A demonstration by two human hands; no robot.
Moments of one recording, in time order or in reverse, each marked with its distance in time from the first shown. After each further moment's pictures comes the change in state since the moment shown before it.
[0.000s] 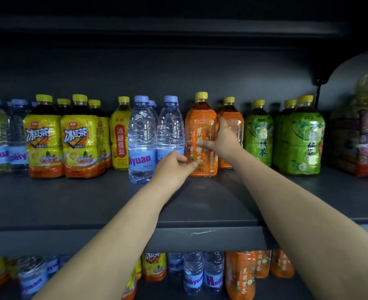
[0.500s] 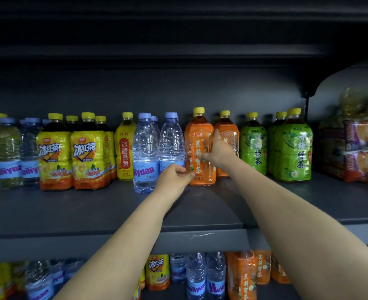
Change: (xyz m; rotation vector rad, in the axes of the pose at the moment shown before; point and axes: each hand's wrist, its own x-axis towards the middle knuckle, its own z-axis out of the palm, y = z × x) left_hand -0.011 0.008 -0.005 -0.006 0.001 -0.026; right_hand -0.014 -0.018 -0.010 -0.199 -0.083 0.070
